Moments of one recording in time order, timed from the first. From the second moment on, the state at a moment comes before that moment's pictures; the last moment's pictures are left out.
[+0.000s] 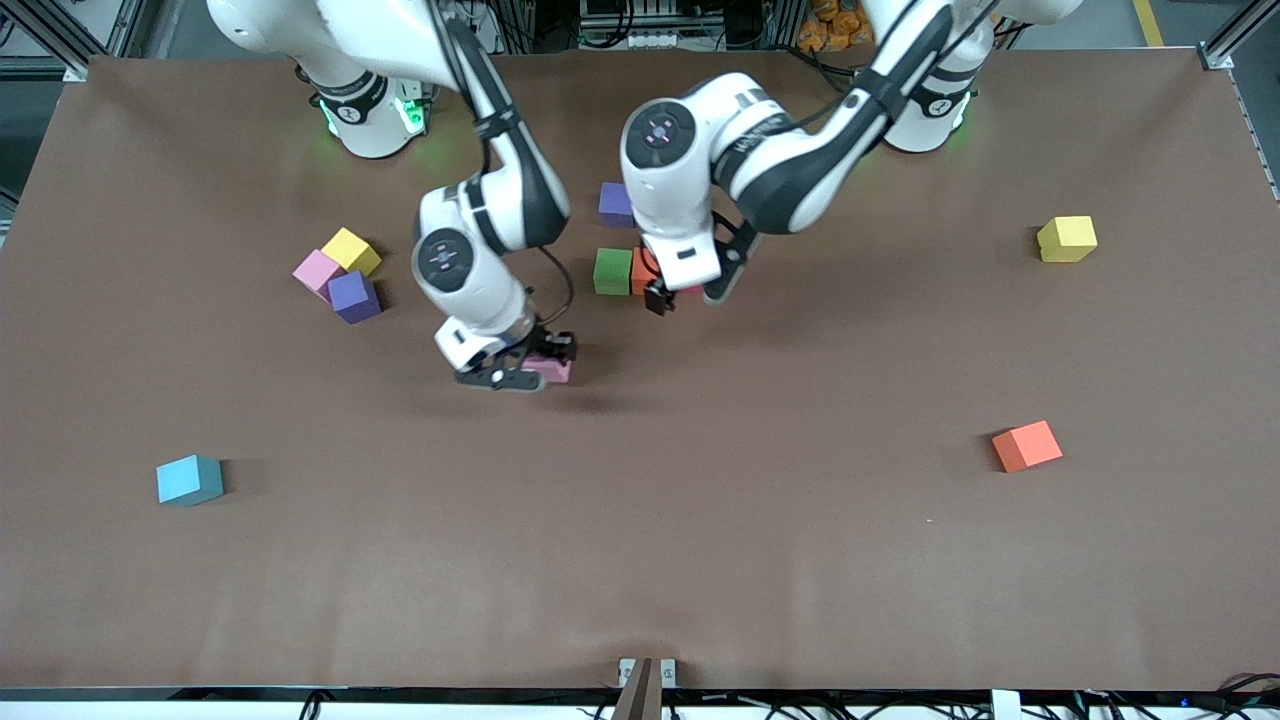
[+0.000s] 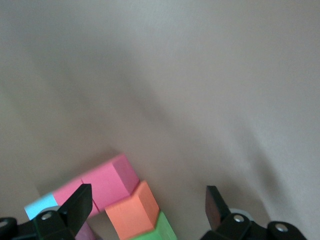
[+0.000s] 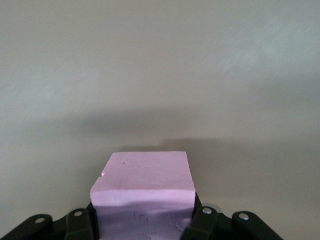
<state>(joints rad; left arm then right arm) -0.45 0.44 -0.42 -1.64 0.21 1.91 -1.88 1.10 0.53 -0.51 -1.90 0.56 2.38 0.40</state>
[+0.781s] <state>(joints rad) -0.11 0.38 -0.42 -1.64 0.19 1.87 -0.97 1.13 0.61 -0.40 -1.86 0.56 2.37 0.53</state>
